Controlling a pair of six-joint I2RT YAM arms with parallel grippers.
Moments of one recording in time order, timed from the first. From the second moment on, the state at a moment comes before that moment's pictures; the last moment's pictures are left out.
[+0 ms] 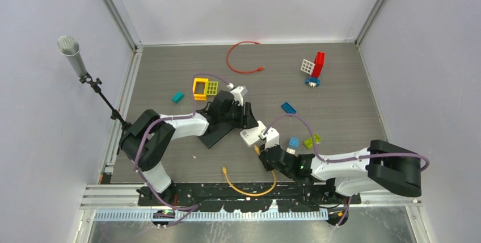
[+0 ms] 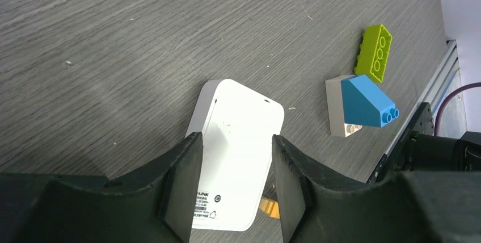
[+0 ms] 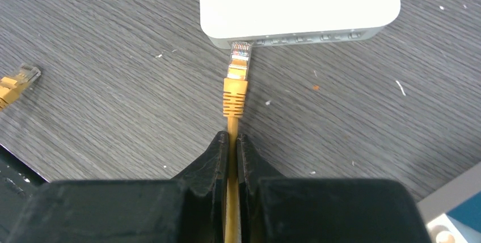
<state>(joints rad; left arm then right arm) -0.70 1.69 0.82 0.27 0.33 -0.55 1.23 1.24 0.30 0.23 0.45 0.54</state>
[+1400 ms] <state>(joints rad) -0.70 1.69 0.83 0.25 0.33 -0.54 1.15 1.29 0.39 0.16 0.32 0.47</state>
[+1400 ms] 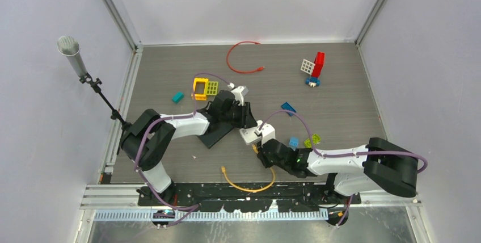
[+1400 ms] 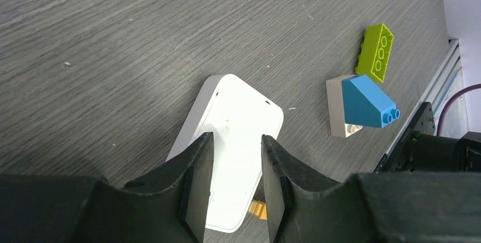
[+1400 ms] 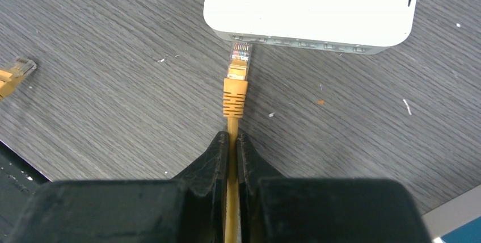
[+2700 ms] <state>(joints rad) -0.70 1.64 0.84 0.15 0.18 -0.50 1.15 1.32 0.41 0.17 0.33 0.44</state>
